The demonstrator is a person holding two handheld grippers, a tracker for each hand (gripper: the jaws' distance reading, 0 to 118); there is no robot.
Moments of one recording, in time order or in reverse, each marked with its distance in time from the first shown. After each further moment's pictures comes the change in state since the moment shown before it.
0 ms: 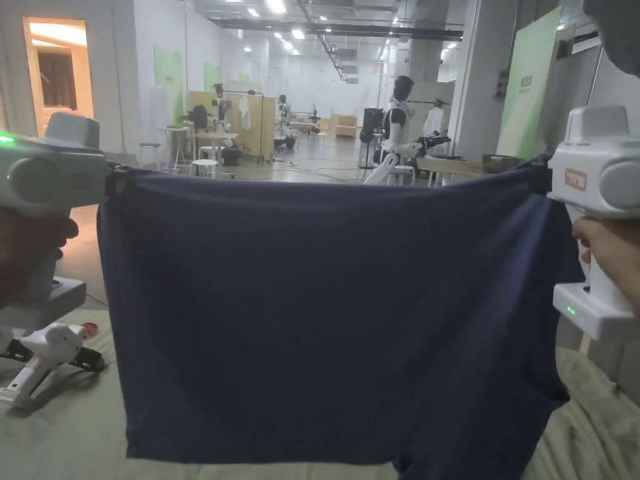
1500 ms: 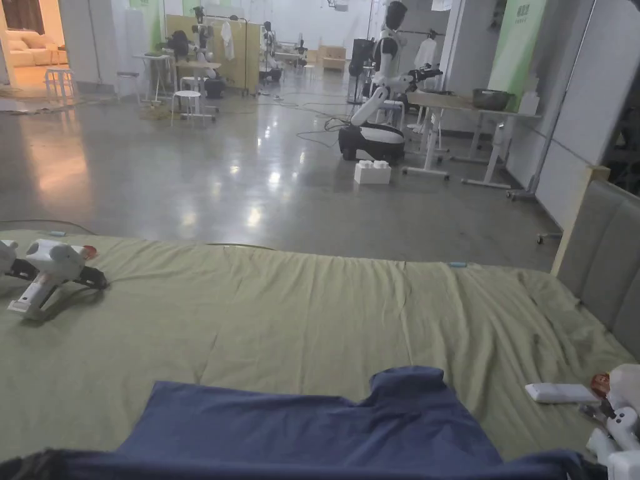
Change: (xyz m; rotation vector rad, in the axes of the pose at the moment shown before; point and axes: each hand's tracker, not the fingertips) left arm 0.016 -0.352 0.276 -0.397 -0.155 0.114; right arm -0.020 -0.331 0.286 -0.459 0.080 0.080
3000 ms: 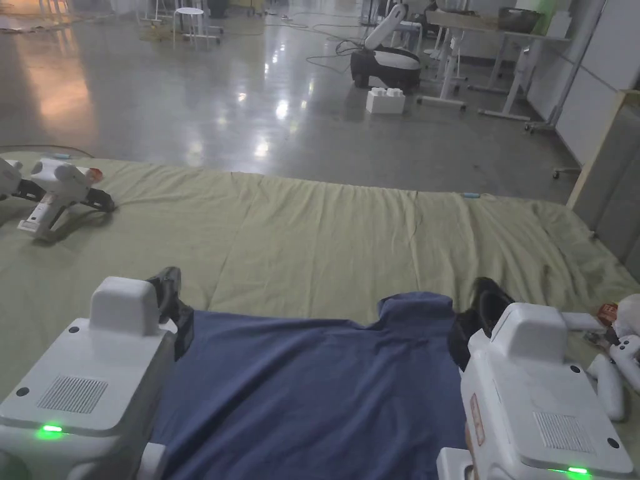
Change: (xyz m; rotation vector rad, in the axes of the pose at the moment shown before) left arm 0.121 0.052 -0.027 0.453 0.061 -0.074; right arm -0.111 0.052 -0.033 0.498 -0.058 -0.224
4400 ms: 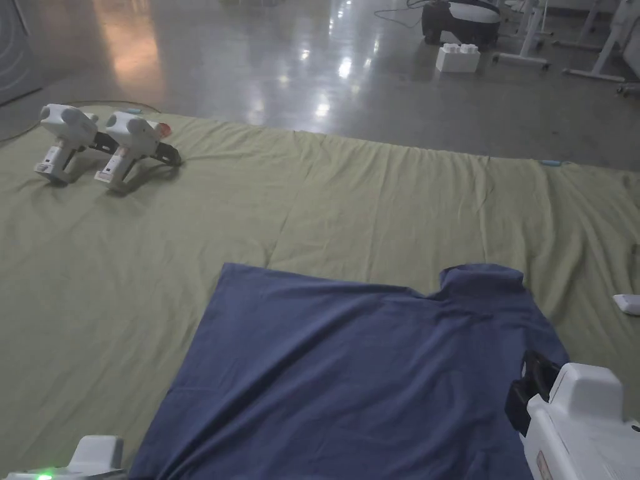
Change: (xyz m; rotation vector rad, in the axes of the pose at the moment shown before) left arm -0.103 -0.203 0.046 -1.068 0.127 0.161; right arm 0.019 -0.080 0.006 -0.352 0.064 0.038
